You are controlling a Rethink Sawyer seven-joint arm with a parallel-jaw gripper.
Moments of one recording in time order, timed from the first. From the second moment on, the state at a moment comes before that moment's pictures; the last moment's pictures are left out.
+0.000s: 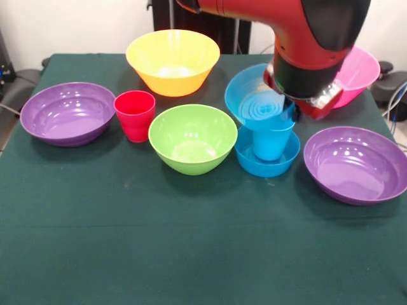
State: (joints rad) arm 0.07 -0.22 -0.37 1.07 0.47 1.22 2.22
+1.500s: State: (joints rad) arm 0.15 -0.30 -0.47 1.13 0.43 0.99 2.22
